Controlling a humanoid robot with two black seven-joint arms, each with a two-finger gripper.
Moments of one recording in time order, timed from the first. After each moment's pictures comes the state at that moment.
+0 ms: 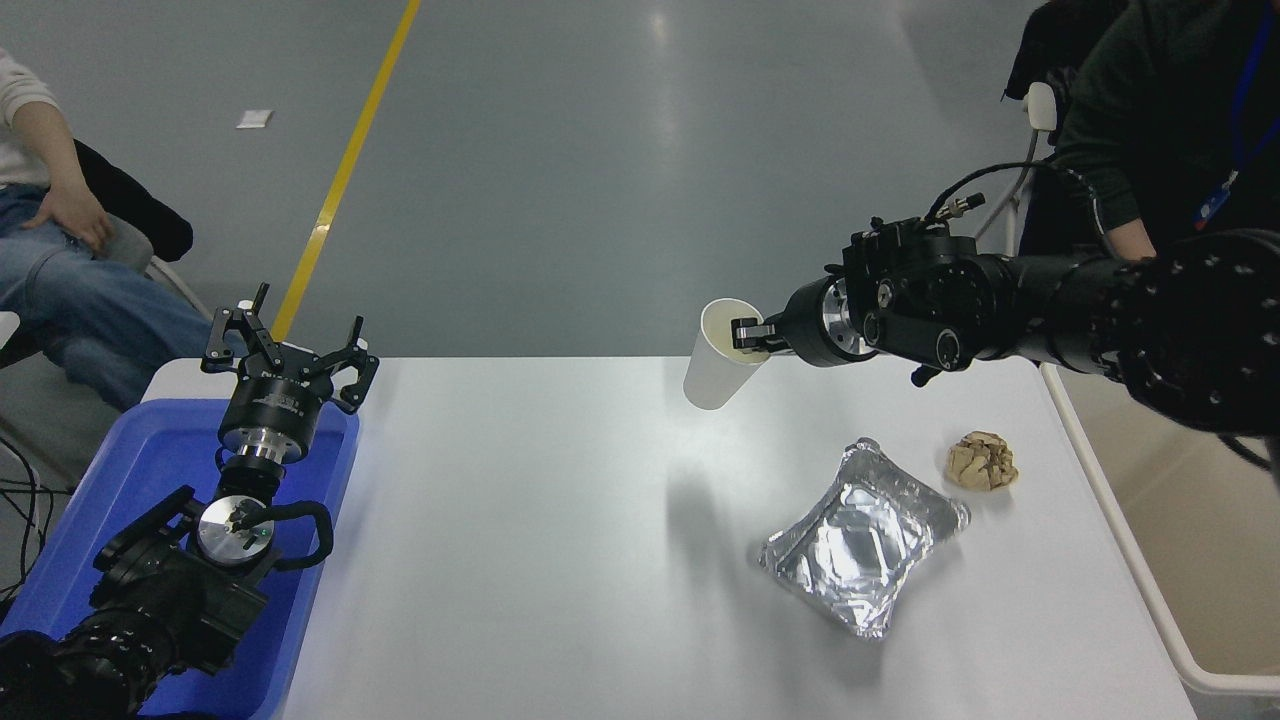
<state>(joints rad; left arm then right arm) -0.66 0.17 -0.94 -0.29 -0.24 -0.69 -0.32 1.78 -0.02 -1.10 0.87 -0.20 0.34 0.18</state>
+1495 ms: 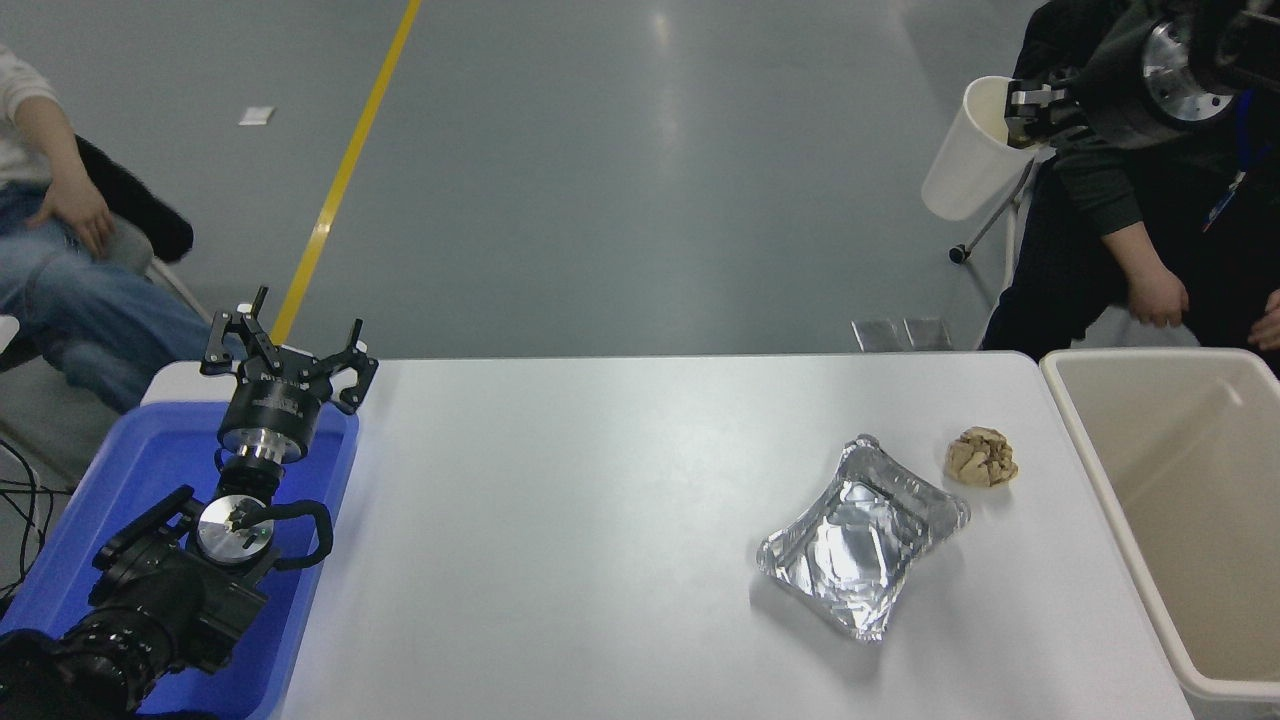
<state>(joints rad) -0.66 0.17 -0.94 -0.29 -0.24 -0.69 -0.32 1.75 -0.48 -1.29 0.50 -0.18 0.51 0.17</state>
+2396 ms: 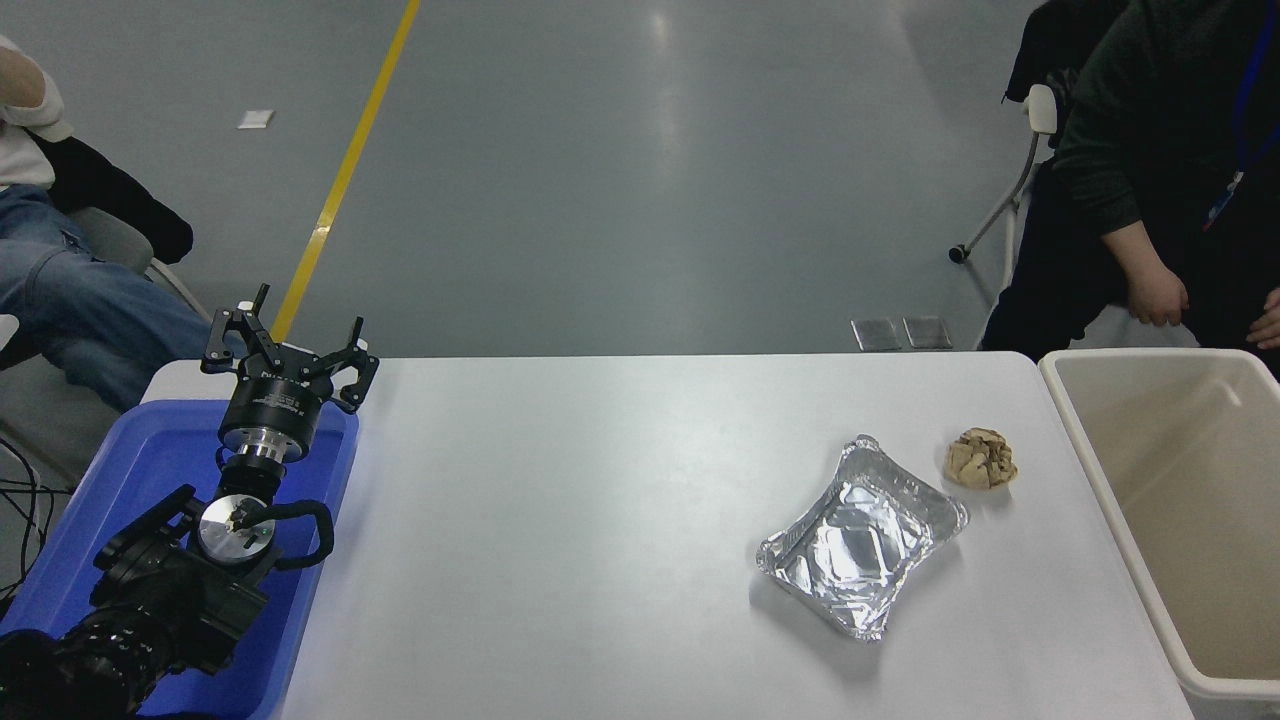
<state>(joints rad) -0.66 0.17 -0.94 -0.29 -0.24 -0.69 -0.32 0.78 -0.59 -0.59 0.10 -0.05 -0.02 -0.01</state>
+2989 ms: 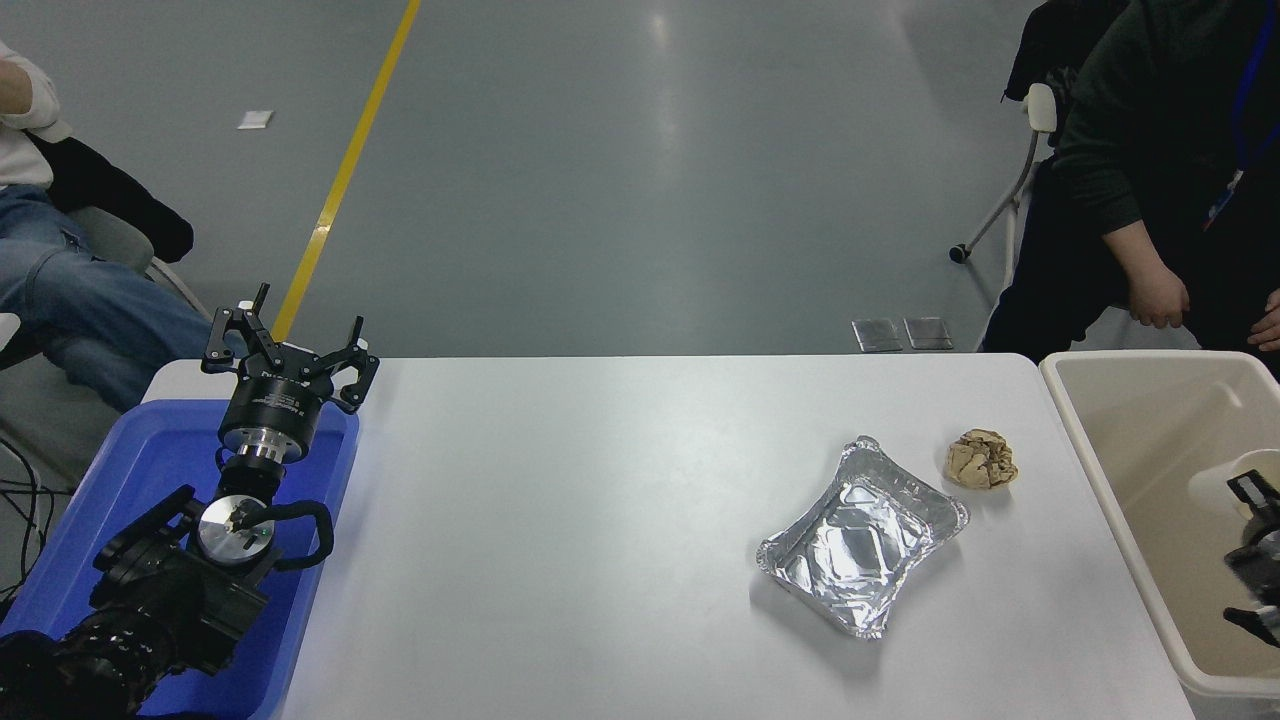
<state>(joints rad) -0.66 0.17 -0.94 -0.29 -0.24 -0.69 -0.32 0.60 -0.36 -0.41 0.09 -0.04 -0.23 -0.02</state>
